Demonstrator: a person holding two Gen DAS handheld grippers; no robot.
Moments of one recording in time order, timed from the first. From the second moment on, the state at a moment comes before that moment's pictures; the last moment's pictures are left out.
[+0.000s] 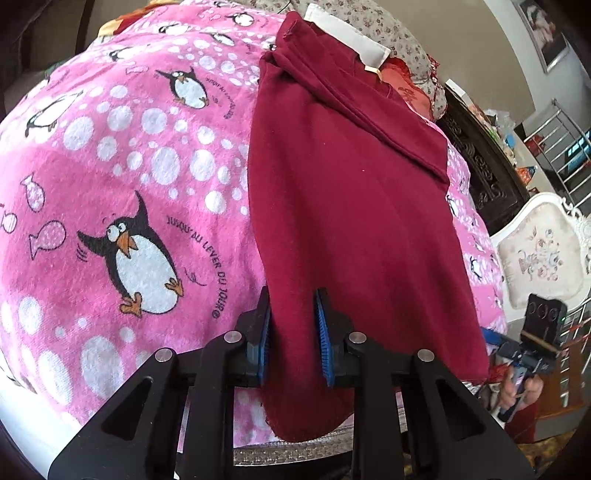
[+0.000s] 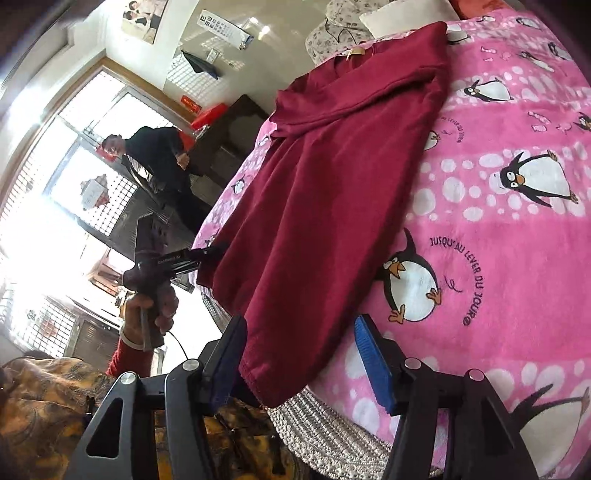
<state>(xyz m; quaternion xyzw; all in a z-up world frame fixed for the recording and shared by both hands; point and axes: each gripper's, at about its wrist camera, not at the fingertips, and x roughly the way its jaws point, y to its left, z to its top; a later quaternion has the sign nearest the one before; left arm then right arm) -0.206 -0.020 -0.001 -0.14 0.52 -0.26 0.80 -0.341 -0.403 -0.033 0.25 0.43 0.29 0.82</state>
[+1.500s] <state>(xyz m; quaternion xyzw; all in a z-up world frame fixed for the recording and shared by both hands) -0.104 -0.044 0.116 -0.13 0.39 -0.33 0.85 -0.302 -0.401 -0.027 0.31 0.47 0.39 0.73</state>
